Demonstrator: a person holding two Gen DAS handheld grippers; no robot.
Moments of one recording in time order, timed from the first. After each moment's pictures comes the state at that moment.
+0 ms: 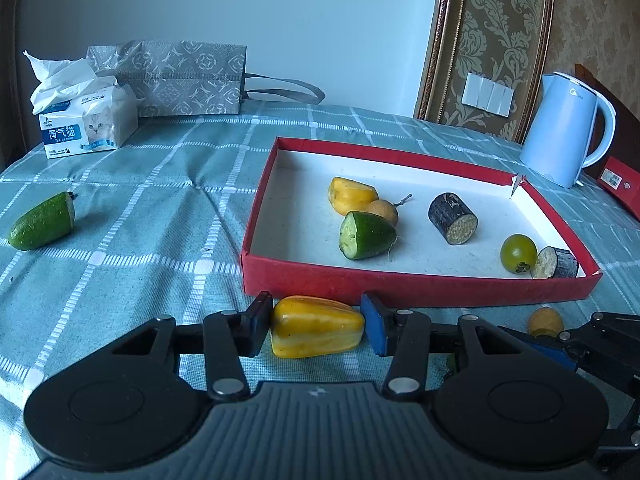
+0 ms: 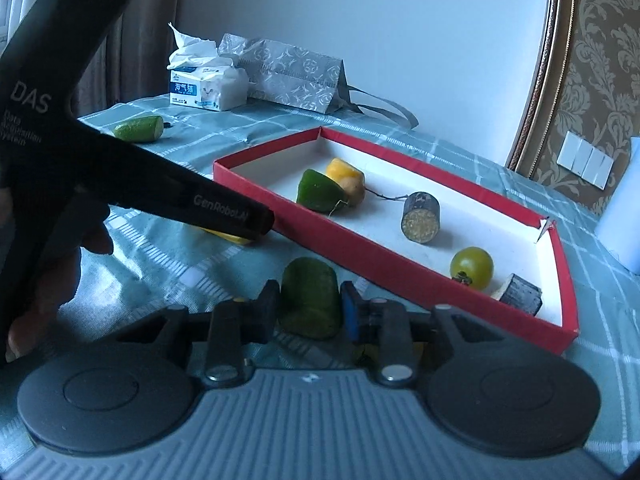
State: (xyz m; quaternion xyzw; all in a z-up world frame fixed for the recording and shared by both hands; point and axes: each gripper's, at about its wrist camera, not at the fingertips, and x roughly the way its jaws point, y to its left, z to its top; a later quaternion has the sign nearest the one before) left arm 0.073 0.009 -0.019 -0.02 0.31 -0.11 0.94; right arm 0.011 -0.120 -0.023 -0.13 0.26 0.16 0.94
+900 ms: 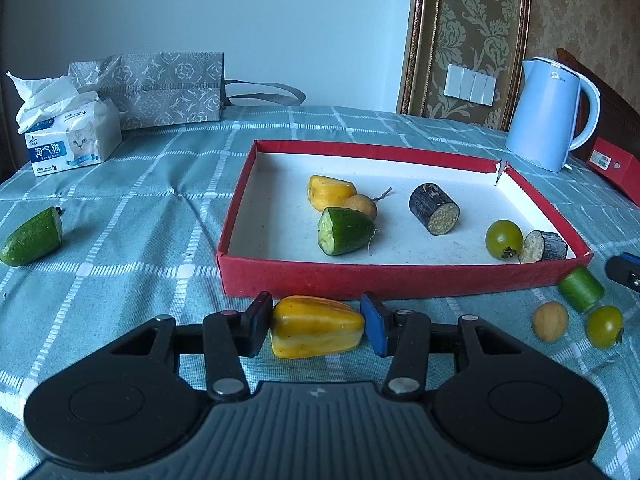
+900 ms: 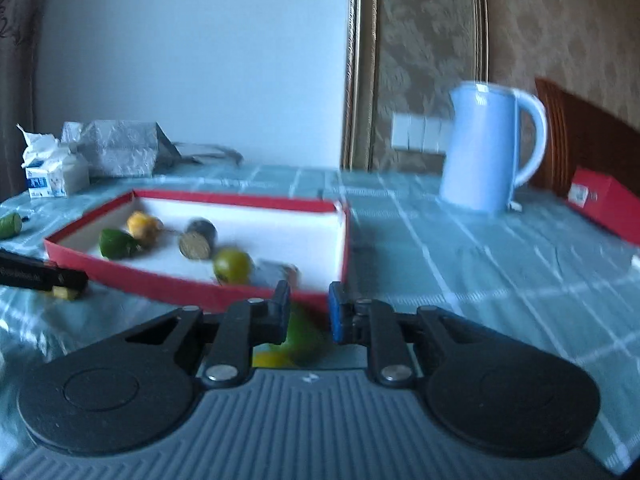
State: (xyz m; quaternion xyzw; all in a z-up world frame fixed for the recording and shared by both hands) left arm 0.068 -0.002 -0.019 0.00 0.30 -0.12 0.94; right arm -0.017 -0.259 -0.006 -0.01 0.19 -0.03 0.98
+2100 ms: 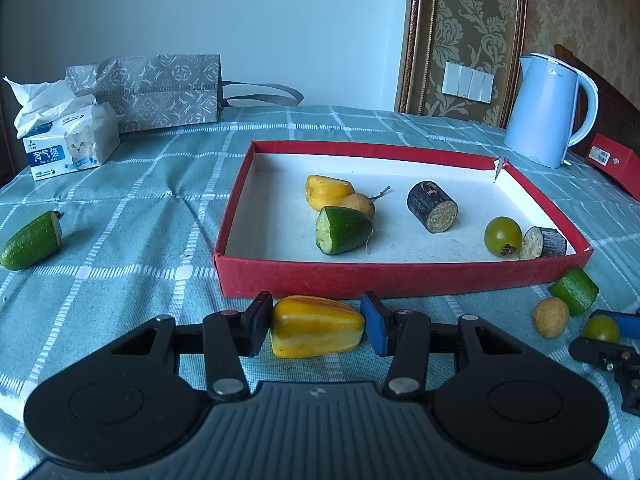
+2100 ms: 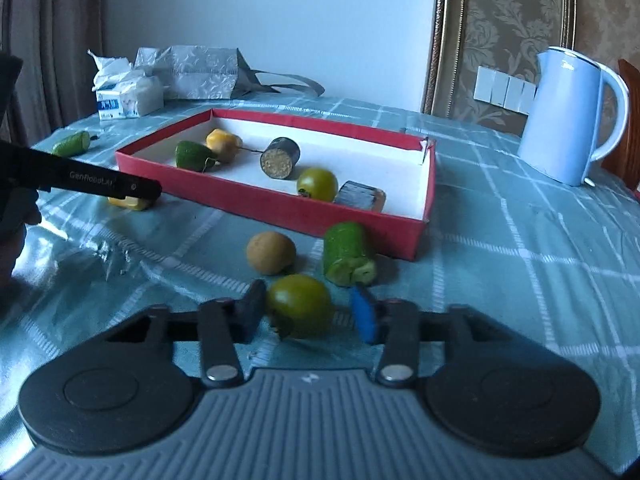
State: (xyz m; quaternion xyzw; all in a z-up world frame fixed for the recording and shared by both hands) left arm 0.067 -0.004 -0.019 0.01 0.30 -0.13 0.94; right arm -0.022 -0.232 -0.024 -0.05 0.28 0.08 0.95
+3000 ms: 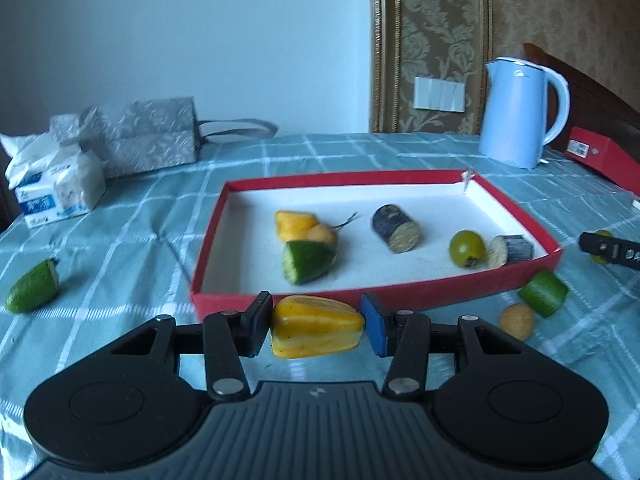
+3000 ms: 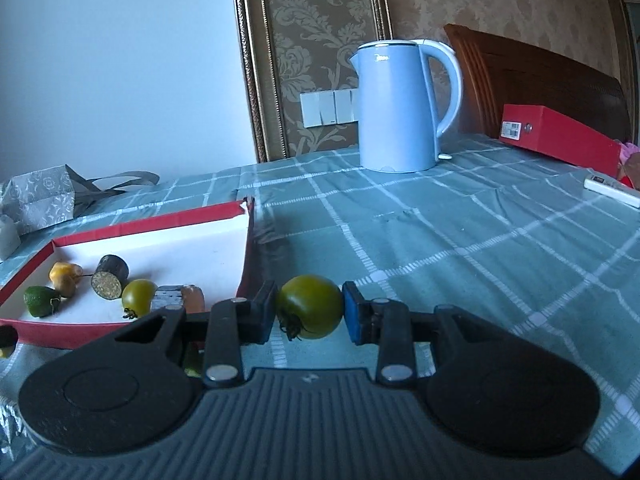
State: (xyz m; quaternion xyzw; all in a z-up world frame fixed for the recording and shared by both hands) left arm 0.050 -0.025 0.002 0.05 0.26 -0.15 0.95; right arm -0.005 -0.304 -0.017 0.09 0.19 -0.14 0.97
